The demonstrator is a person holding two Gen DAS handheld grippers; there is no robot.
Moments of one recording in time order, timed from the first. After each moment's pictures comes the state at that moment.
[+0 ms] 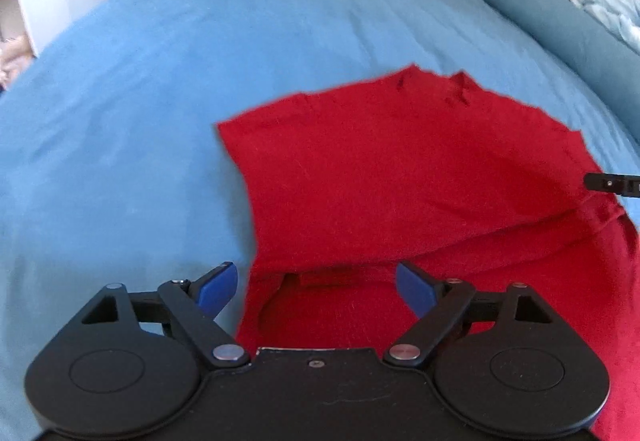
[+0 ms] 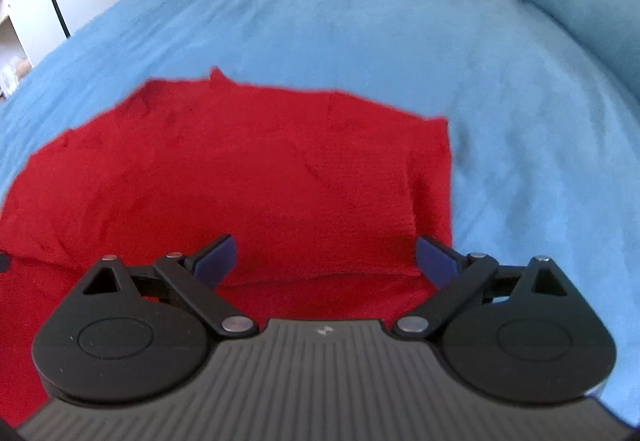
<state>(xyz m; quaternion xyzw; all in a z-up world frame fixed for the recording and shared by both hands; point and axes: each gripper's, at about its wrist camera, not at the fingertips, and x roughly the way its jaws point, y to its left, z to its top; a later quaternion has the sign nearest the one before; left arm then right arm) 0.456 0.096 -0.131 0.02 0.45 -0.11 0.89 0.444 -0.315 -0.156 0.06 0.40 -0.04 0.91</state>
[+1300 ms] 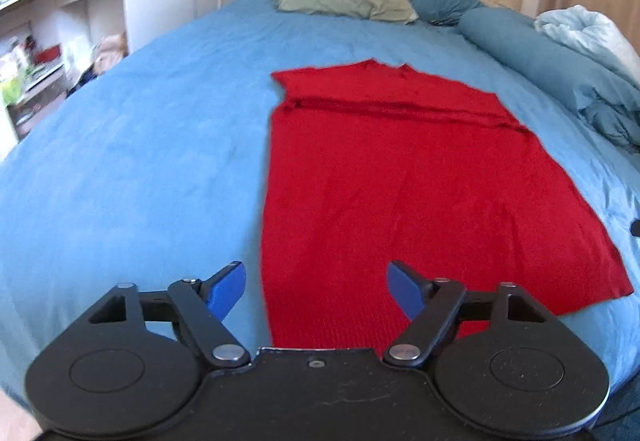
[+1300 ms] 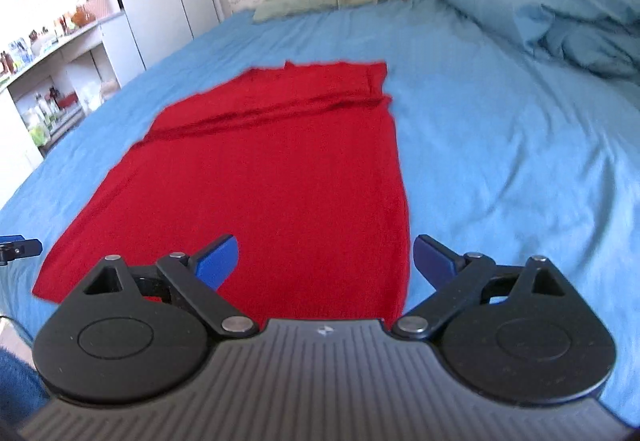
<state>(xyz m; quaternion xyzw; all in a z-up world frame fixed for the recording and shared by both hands) 0.139 0.109 -0.124 0.00 0.37 -0.06 0.93 0.054 -0.287 -0.125 0.09 0.34 -0.02 0.93</state>
